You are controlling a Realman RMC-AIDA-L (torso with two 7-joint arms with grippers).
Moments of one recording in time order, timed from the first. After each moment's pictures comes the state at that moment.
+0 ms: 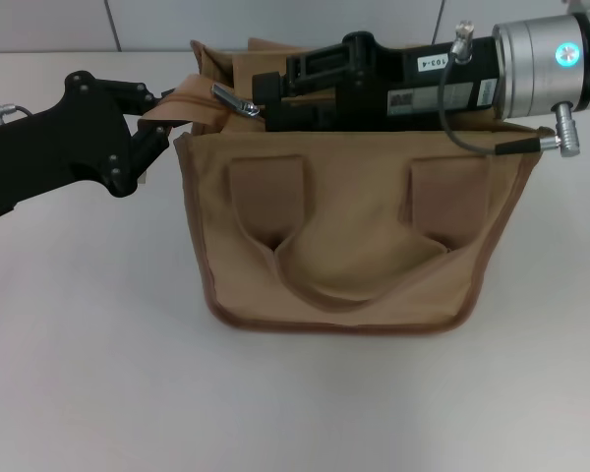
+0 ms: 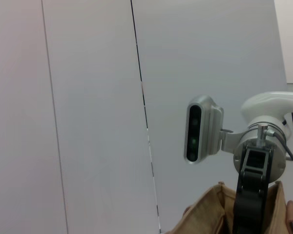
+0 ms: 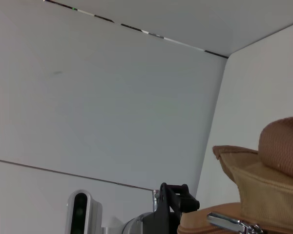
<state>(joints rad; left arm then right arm) -0.55 -2.00 0.58 0.50 1.76 1.73 -0.92 0.91 2.02 -0.84 -0.49 -1.83 -1.60 2.56</state>
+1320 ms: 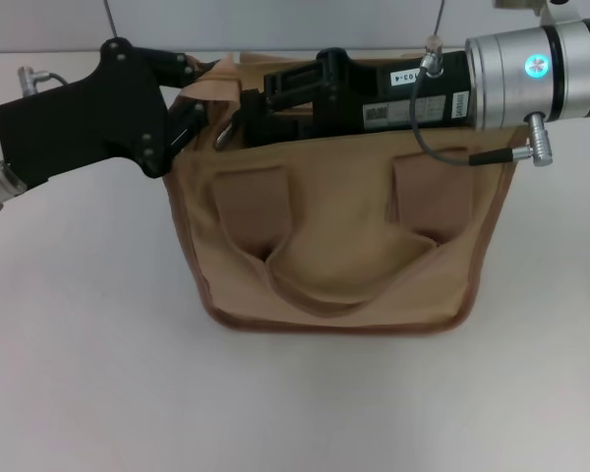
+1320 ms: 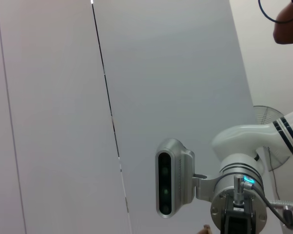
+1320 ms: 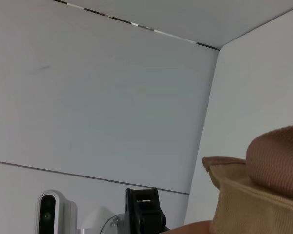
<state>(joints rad) -0.61 -2.03 0.59 0.52 1.73 1.80 -0.91 0.92 2.05 -0.87 -0.48 -1.83 -1.56 2.58</state>
